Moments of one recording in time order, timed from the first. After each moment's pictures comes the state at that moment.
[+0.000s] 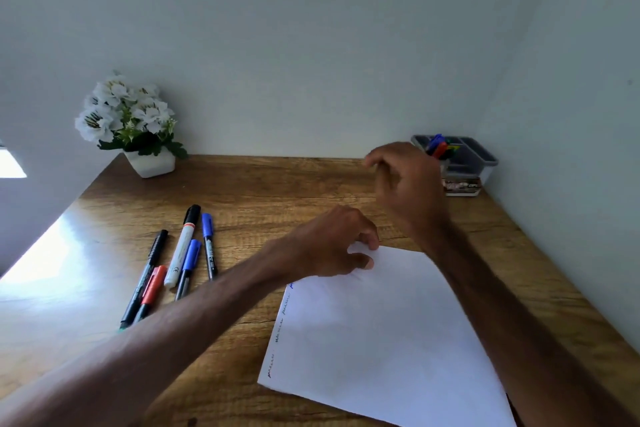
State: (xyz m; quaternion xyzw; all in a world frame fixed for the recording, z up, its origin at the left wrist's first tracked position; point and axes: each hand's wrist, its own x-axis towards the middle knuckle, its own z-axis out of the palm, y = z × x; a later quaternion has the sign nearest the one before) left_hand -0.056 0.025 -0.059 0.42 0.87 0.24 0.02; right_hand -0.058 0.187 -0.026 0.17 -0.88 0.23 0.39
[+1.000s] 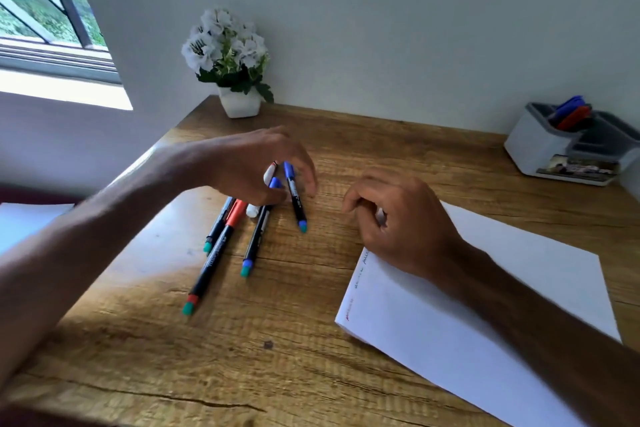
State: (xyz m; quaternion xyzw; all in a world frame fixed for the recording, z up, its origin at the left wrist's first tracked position) left_hand -0.064 -0.172 -0.045 0.37 0.92 0.10 0.03; right_hand -0.019 0.084 -0.089 0.37 -0.87 0.23 0.23
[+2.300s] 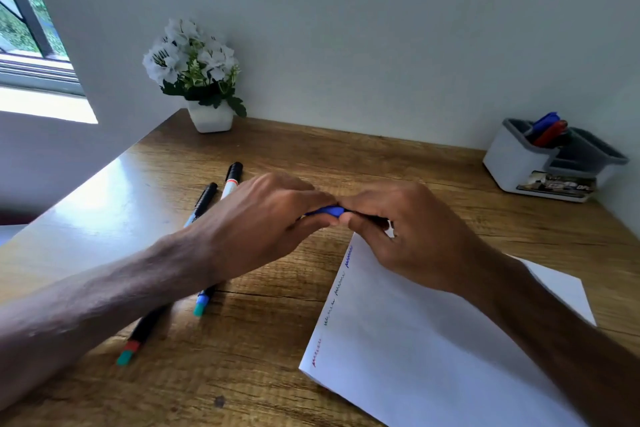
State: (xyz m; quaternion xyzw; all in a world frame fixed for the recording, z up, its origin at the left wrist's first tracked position) left_hand -0.020 -0.105 -0.074 0.38 0.88 0.19 -0.24; right_hand -0.029 0.117 -0.066 0.38 -0.89 0.19 0.13
